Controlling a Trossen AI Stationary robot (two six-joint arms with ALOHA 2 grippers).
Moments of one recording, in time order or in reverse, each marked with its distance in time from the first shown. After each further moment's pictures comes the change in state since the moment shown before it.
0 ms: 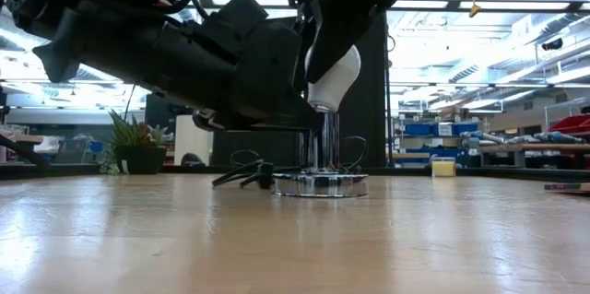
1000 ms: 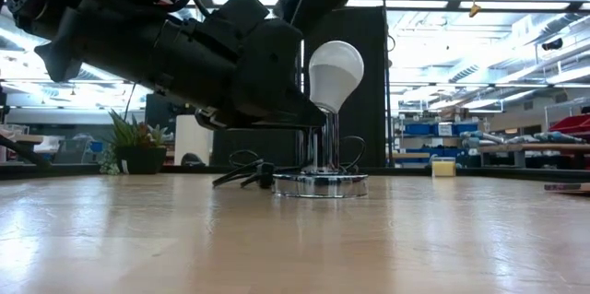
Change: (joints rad) left arm 0.003 0.000 0.000 0.018 0.015 0.022; right arm -0.018 -0.026 0.094 -0.006 -0.081 -0.074
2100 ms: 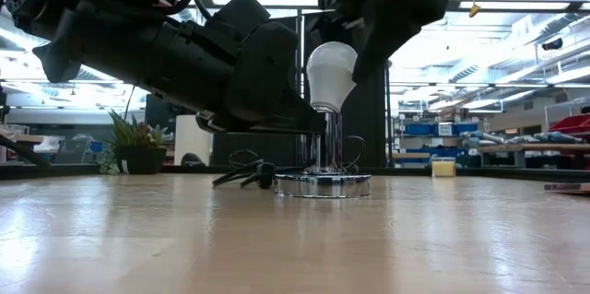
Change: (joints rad) left arm -0.001 0.000 0.000 -0.020 0.034 -0.005; right arm -0.007 -0.122 -0.266 0.032 0.079 -0.155
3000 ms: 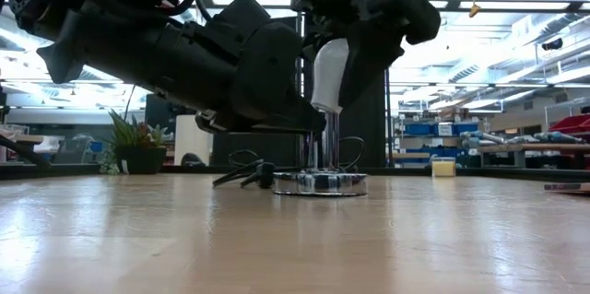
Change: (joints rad) left arm 0.003 0.000 0.000 0.001 -0.013 -0.020; right arm 0.005 0.082 0.027 0.012 0.001 0.010
